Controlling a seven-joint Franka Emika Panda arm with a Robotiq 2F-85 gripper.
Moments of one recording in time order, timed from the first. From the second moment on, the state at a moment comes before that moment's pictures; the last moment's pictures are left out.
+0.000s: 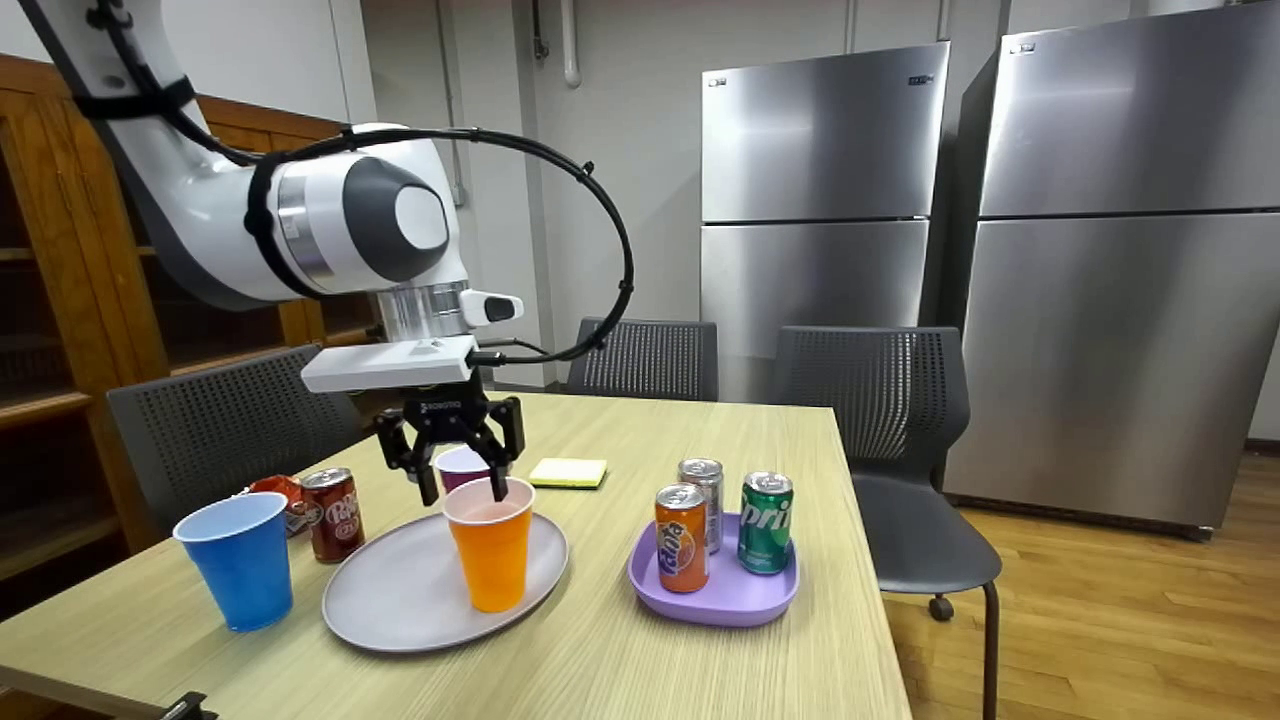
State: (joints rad) arm 0.01 0.07 -0.04 -2.63 -0.23 2.71 -0.03
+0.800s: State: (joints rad) arm 0.01 -0.03 -0.01 -2.66 -0.04 2.71 -0.18
